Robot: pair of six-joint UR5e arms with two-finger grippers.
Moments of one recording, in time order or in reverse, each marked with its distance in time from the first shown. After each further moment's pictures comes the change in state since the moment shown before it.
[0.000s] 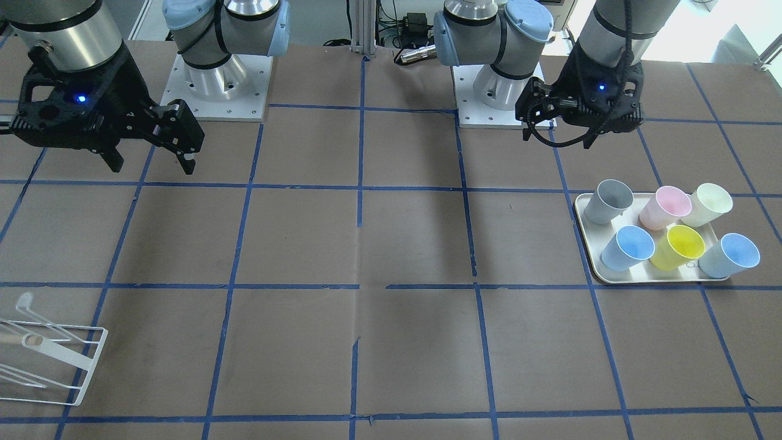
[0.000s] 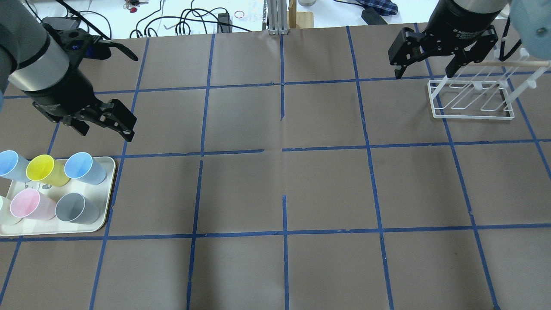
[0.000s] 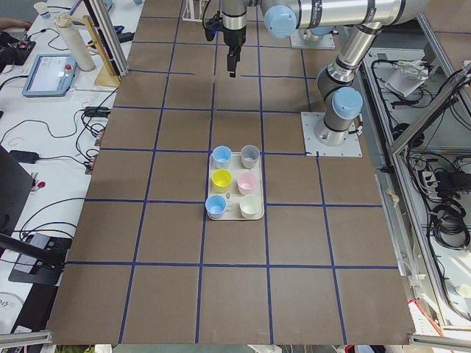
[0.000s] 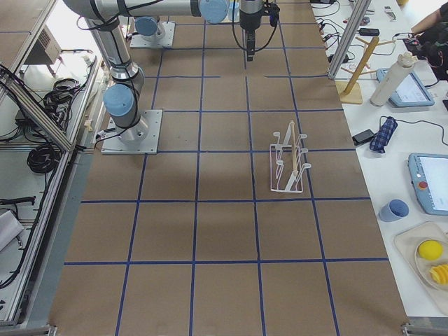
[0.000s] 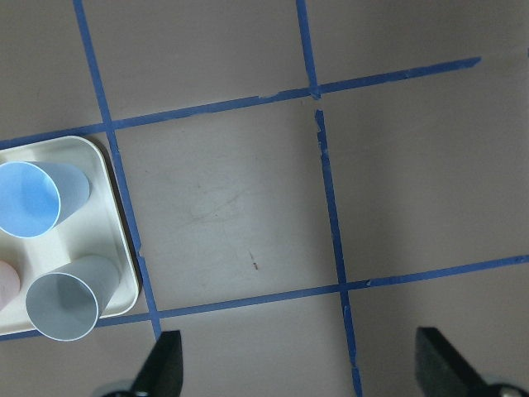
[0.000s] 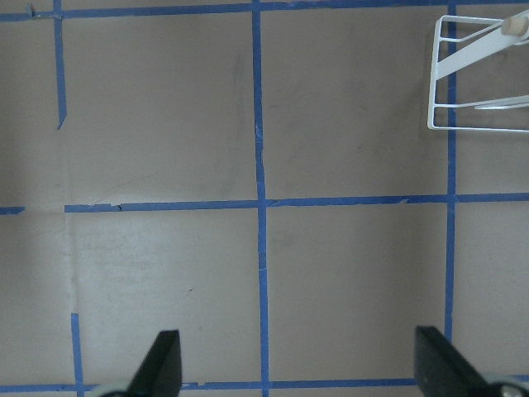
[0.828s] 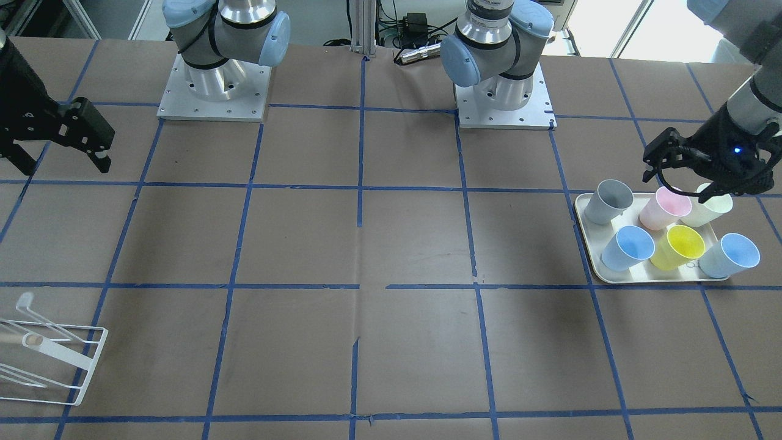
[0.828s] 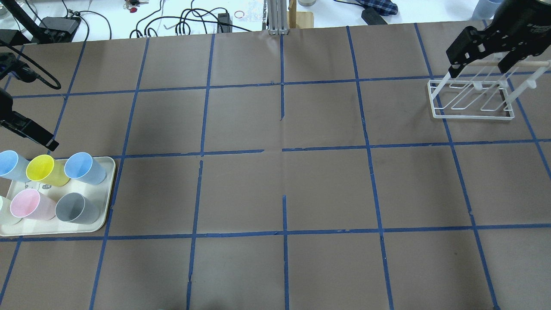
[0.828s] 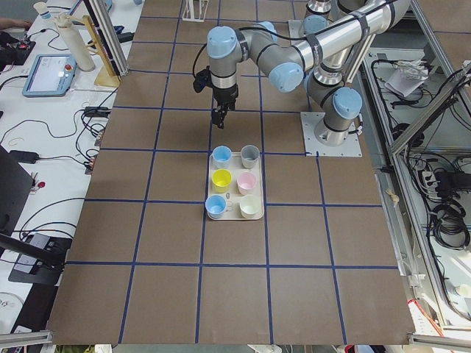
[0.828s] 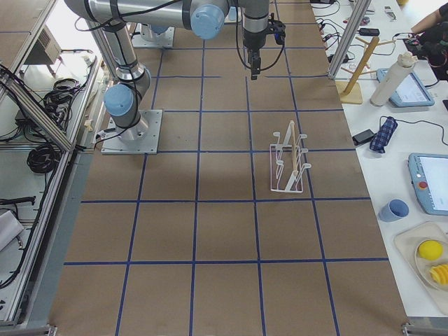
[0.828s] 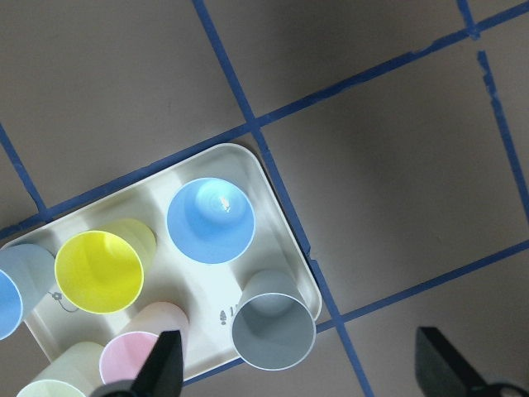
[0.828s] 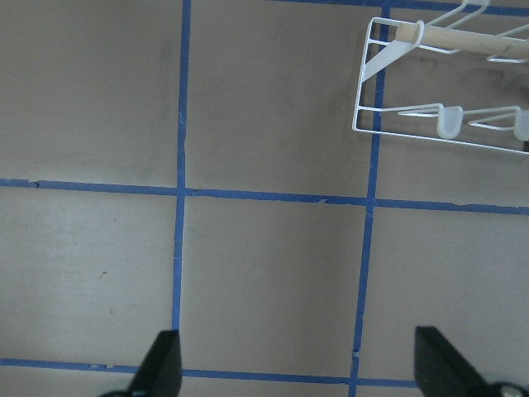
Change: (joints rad) left arm 0.338 -0.141 -0.057 0.212 0.003 0.596; right arm -0.196 -0.004 0.001 0.034 0.000 -0.272
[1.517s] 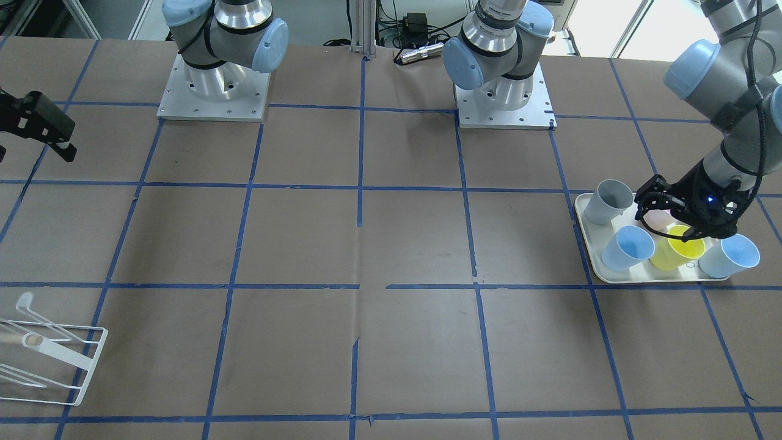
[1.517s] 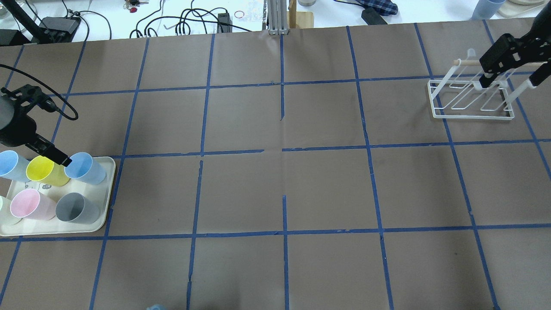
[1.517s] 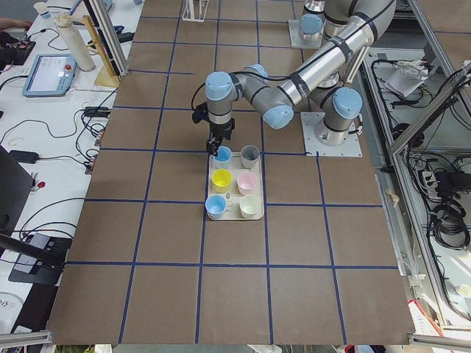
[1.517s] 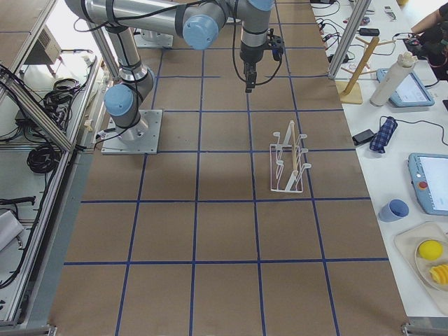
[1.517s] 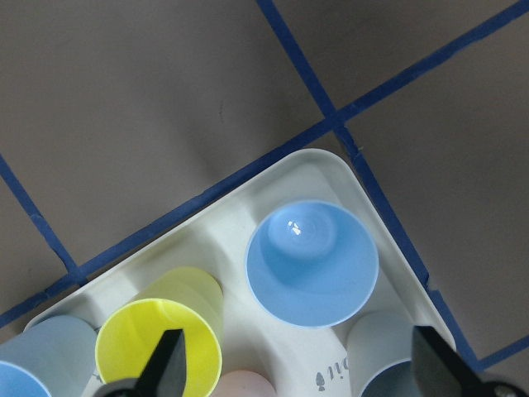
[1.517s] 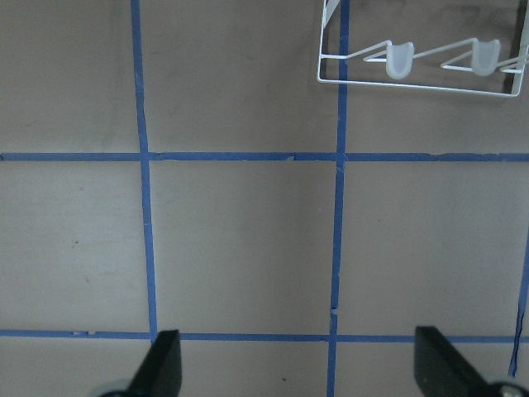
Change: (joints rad) left arm 0.051 -0.121 -0.138 0.265 -0.005 0.137; right arm -0.113 0.001 -0.003 0.096 0.005 -0.041
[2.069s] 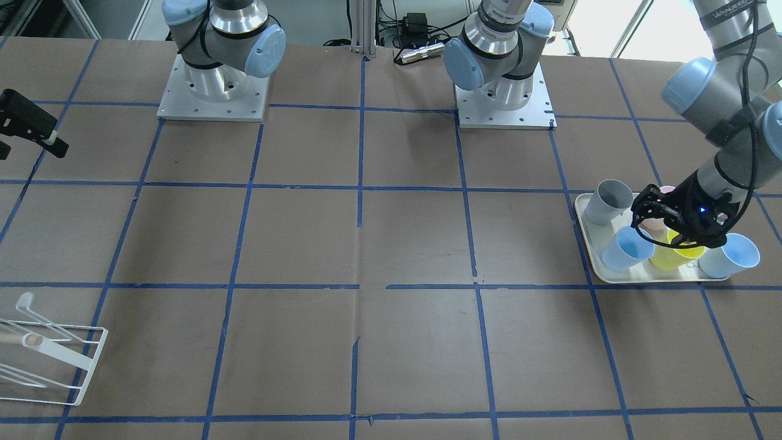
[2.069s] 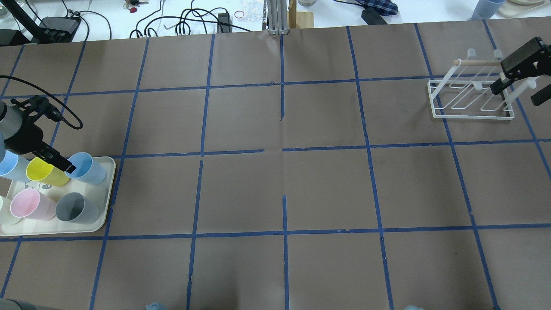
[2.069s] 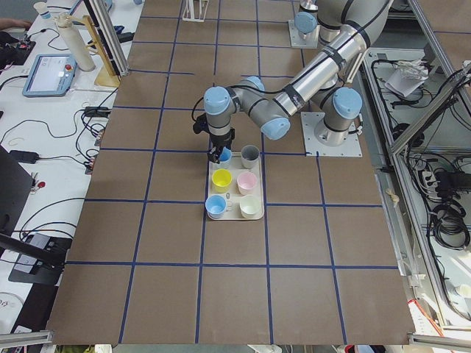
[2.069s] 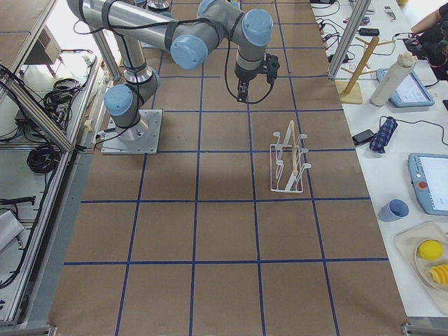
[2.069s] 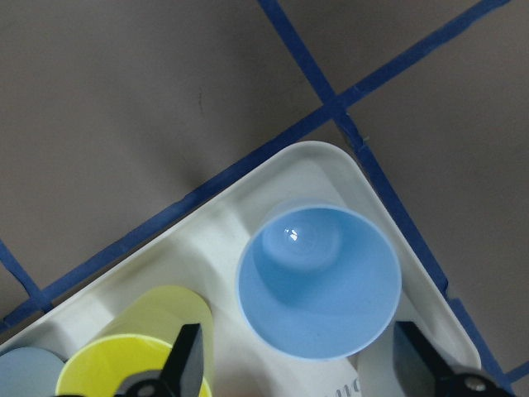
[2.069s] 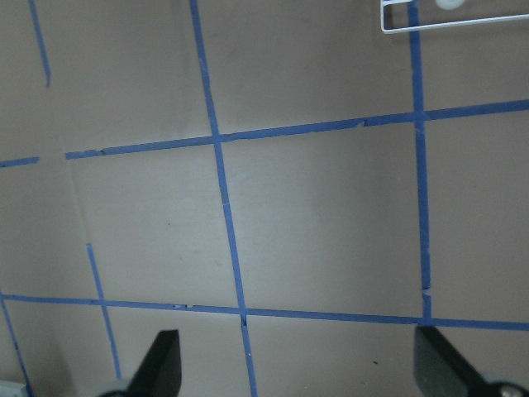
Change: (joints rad) left arm 0.029 -0.061 -0.003 0.019 -0.003 0.029; right arm -0.168 0.026 0.004 0.166 0.260 -0.110
